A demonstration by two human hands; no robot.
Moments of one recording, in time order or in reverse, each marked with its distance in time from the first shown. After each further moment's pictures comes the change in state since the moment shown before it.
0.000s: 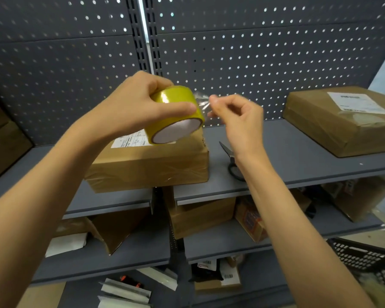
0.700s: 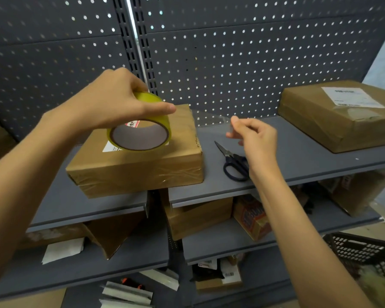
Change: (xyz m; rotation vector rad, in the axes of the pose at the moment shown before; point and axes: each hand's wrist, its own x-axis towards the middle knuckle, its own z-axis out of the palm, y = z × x) left_hand 0.011 0.000 -0.013 0.266 -0.029 -0.104; right_hand -0.005 0.039 -0.034 -0.053 0.128 0.243
